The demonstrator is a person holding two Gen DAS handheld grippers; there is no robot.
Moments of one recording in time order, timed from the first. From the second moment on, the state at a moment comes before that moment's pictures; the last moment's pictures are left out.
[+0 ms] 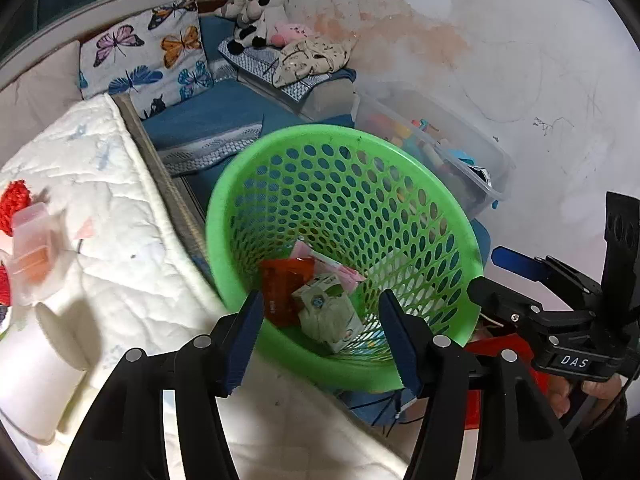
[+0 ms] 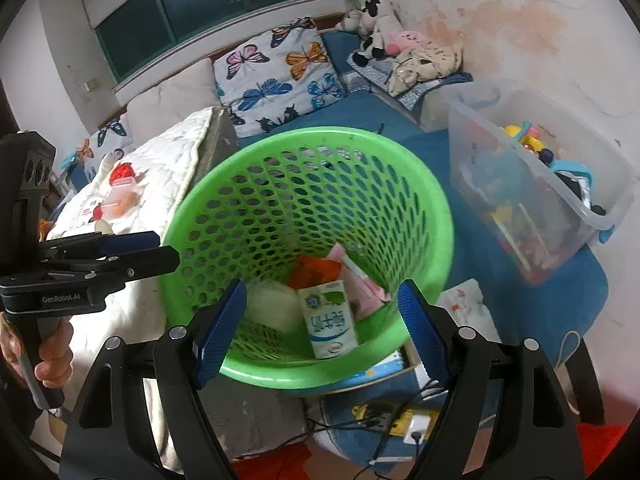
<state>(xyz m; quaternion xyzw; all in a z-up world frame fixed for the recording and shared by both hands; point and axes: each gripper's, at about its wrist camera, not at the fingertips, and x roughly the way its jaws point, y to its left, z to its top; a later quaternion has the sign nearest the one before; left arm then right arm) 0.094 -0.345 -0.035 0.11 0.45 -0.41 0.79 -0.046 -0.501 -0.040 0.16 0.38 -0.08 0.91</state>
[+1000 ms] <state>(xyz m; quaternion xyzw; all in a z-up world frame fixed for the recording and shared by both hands) 0.114 -0.092 0.002 0.01 0.41 -0.22 0.89 0.029 -0.320 -0.011 0.07 0.38 0.11 0.91</state>
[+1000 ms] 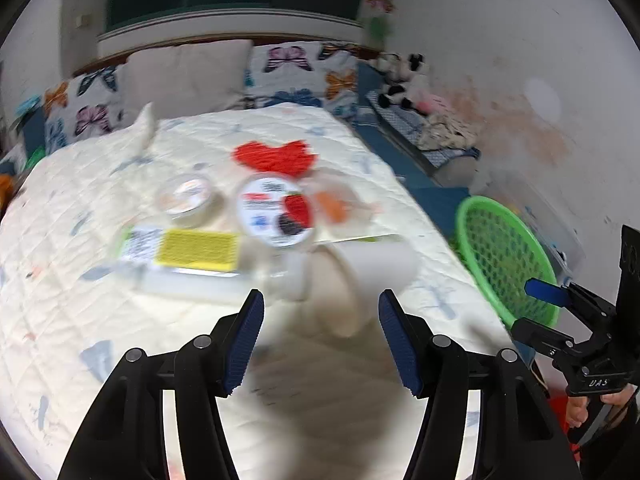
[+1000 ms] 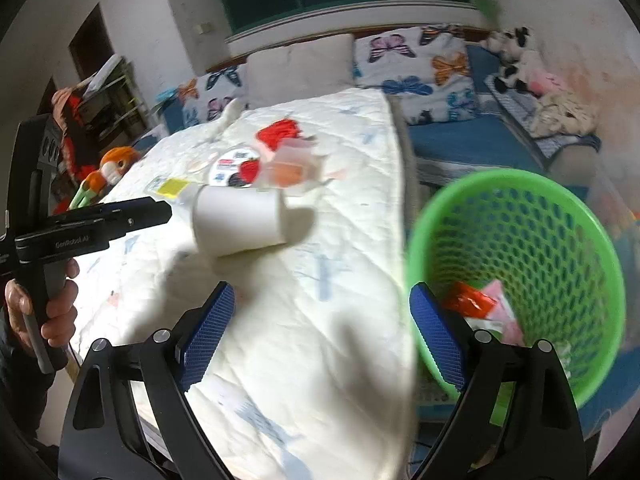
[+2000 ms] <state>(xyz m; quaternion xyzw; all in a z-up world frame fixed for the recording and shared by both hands) 0.120 0.067 -0.020 -0.09 0.43 -0.07 0.90 0.146 -0.145 0.006 -0.13 0.40 0.31 0.85</state>
